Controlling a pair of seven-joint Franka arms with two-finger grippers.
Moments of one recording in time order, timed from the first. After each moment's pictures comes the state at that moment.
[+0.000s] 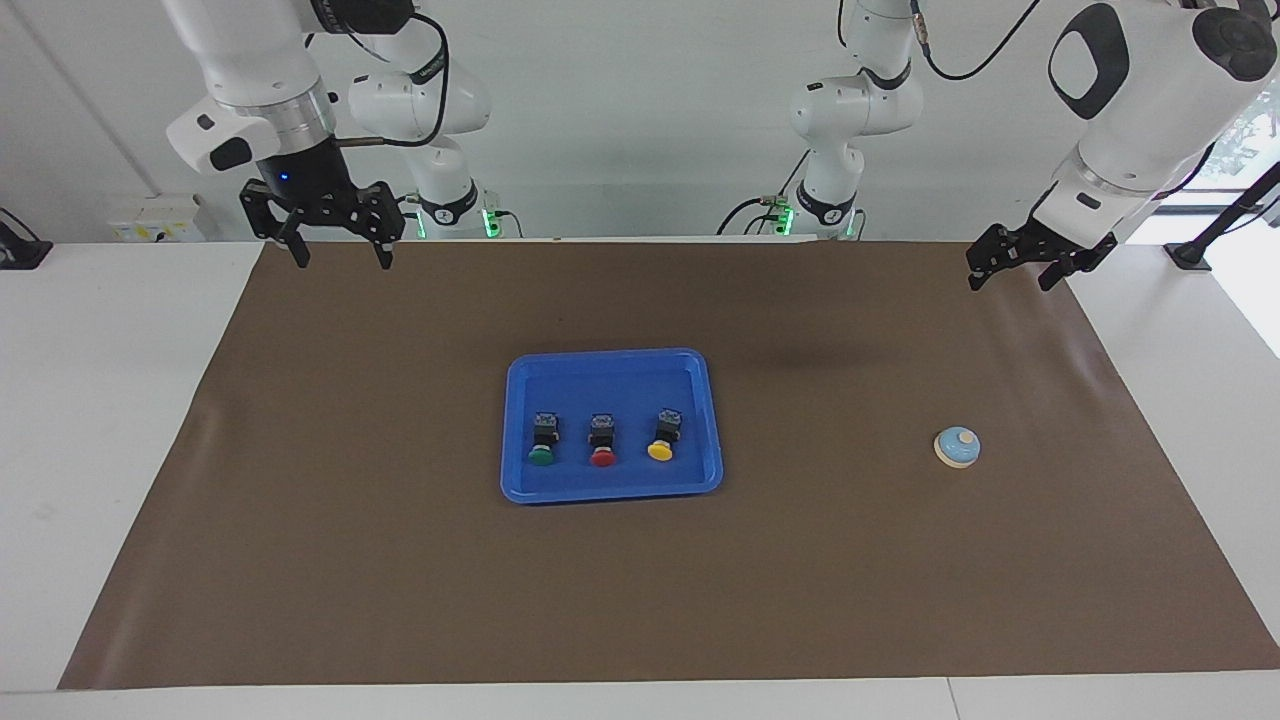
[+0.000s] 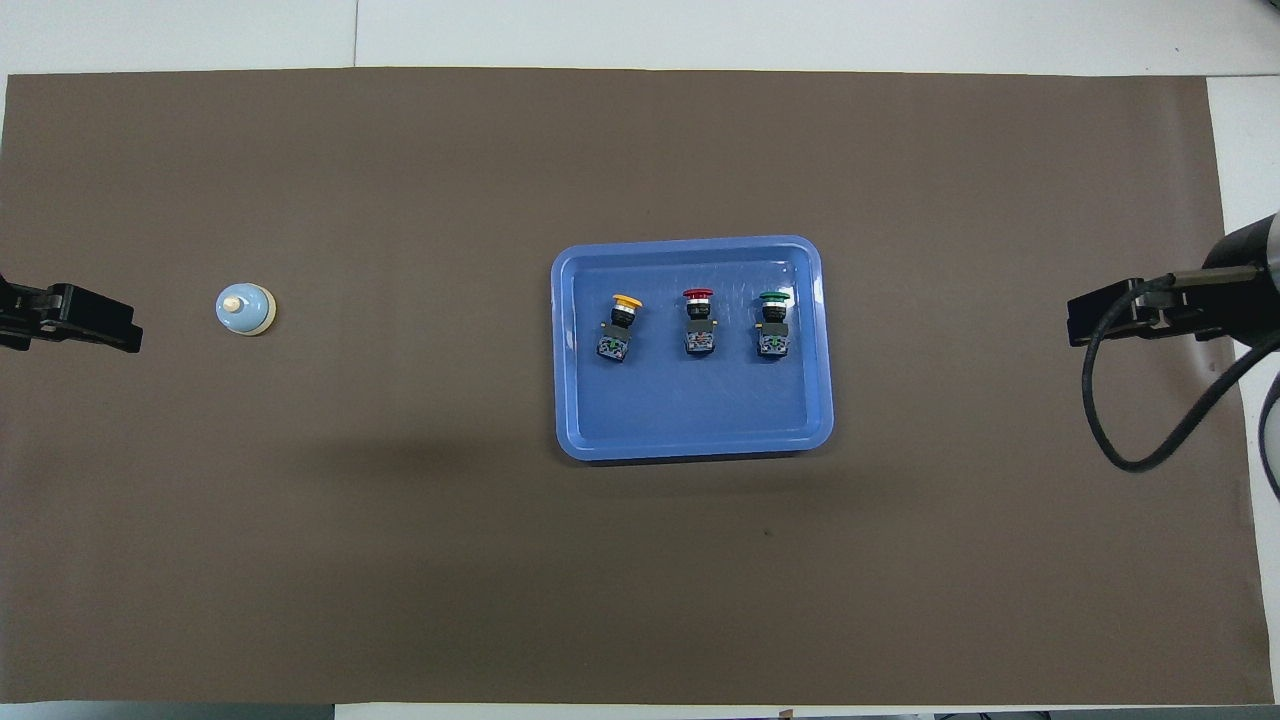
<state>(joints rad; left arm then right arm) 0.06 0.00 -0.06 -1.64 0.01 1.55 0.10 -0.03 -0.04 0.09 -1.60 -0.03 1.50 0.05</state>
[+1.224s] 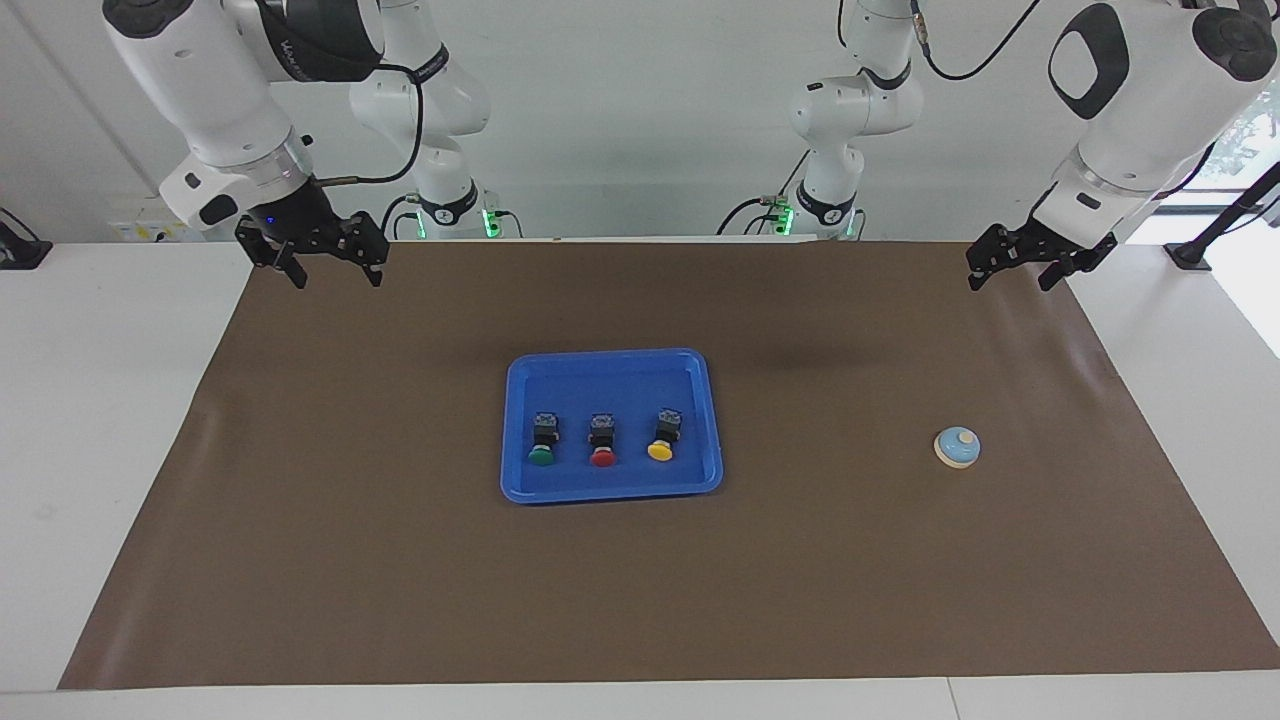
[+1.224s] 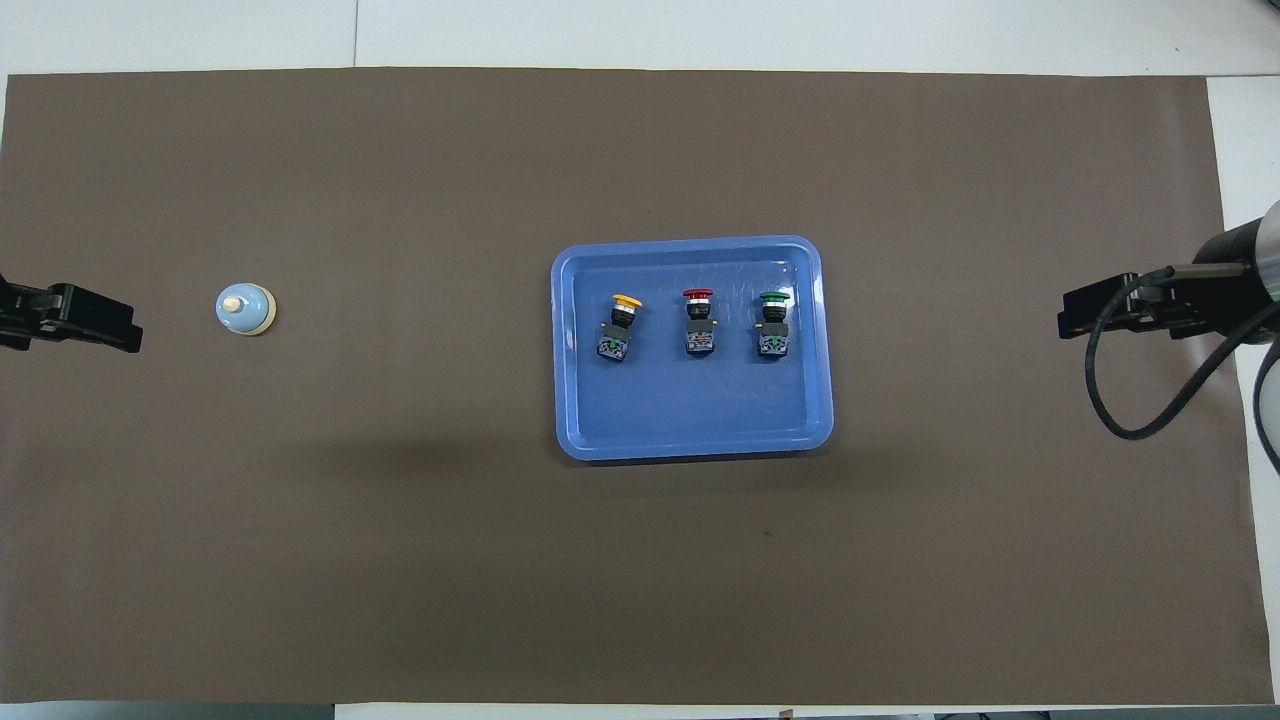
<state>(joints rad) 0.06 0.00 -0.06 -1.64 0.01 1.55 0.10 -0.09 -0.04 0.10 -1.68 0.04 1.59 0.03</state>
